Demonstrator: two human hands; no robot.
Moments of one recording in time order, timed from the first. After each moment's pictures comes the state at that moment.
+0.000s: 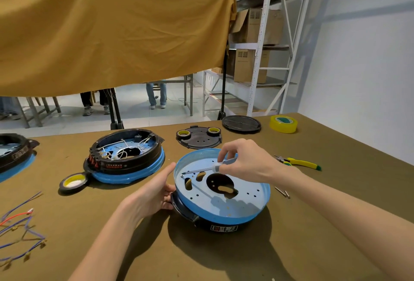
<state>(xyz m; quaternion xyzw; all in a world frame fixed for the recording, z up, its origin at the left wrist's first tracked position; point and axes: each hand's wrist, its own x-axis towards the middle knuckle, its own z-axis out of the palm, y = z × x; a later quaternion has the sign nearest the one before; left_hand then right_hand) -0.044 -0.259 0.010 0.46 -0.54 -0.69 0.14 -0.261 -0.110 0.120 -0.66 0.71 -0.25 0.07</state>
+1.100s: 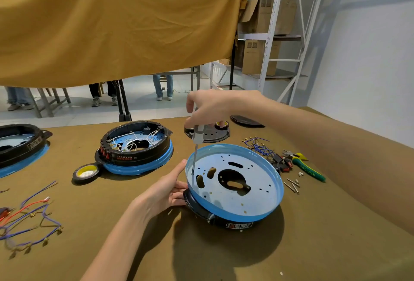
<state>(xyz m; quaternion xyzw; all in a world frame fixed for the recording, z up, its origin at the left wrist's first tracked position) -0.037 -0.246 0.002 0.46 -0.52 -0.70 0.17 -0.193 -0.200 0.226 -0.73 0.68 -0.04 0.06</state>
